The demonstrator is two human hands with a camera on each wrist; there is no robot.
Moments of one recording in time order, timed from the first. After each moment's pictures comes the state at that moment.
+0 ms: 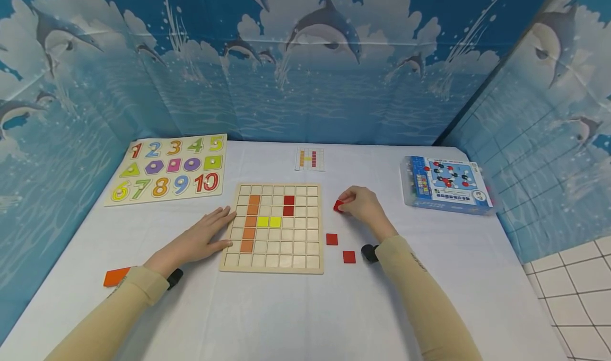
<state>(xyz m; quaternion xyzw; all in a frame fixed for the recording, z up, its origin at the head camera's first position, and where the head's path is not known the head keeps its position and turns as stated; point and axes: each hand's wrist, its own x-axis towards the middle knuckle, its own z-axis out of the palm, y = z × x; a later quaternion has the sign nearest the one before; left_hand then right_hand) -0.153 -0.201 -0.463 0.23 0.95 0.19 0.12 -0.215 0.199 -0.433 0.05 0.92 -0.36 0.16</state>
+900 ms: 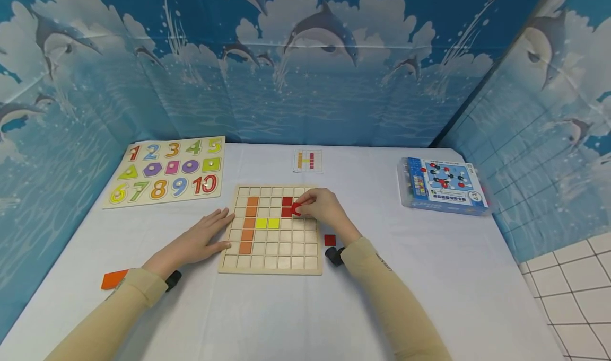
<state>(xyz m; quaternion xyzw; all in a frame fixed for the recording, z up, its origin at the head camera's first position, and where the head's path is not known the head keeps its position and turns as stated) -0.152 -0.200 -0.461 0.22 0.95 0.18 0.12 -0.205 0.126 -0.420 -0.01 0.89 -0.43 0.17</state>
